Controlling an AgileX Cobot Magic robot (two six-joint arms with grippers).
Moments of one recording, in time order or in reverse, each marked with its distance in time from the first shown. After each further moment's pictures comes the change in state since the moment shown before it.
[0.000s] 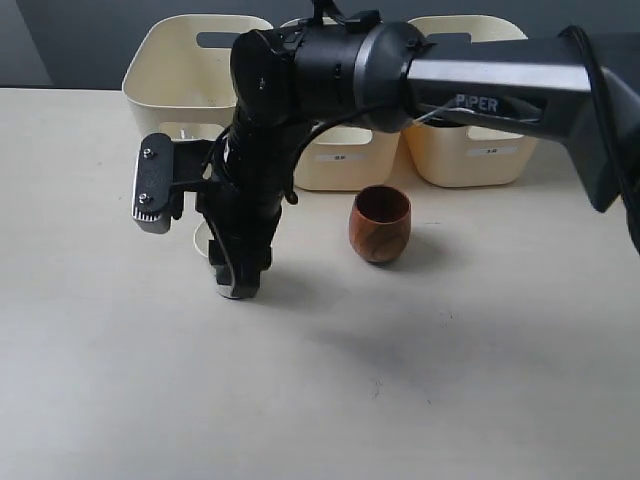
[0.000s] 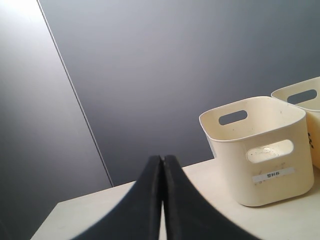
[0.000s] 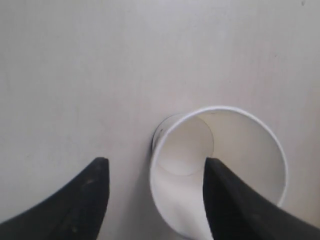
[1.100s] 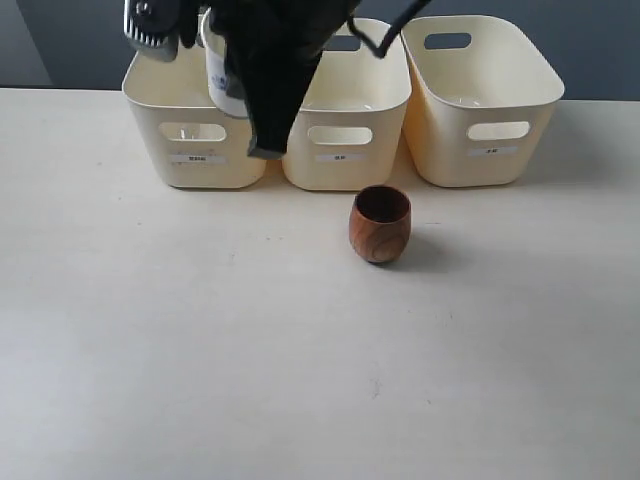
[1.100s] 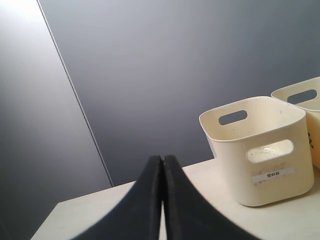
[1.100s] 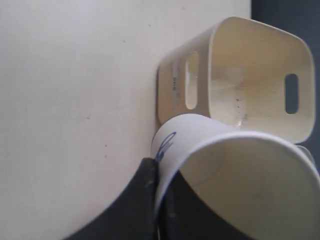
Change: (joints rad) left arm 0.000 0.000 0.000 0.000 0.000 0.000; right arm 0.000 -0.344 0.000 -0.267 -0.059 0.168
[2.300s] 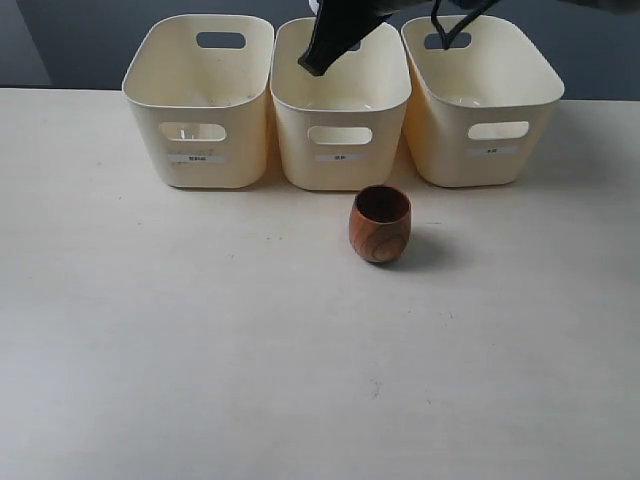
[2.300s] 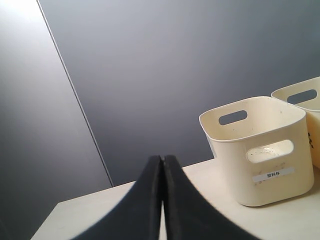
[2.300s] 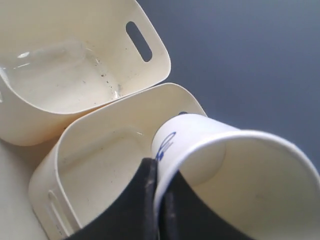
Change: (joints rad) left arm 0.000 0.000 0.000 0.000 0.000 0.000; right arm -0.230 0.048 0.142 -0.370 -0.508 0.562
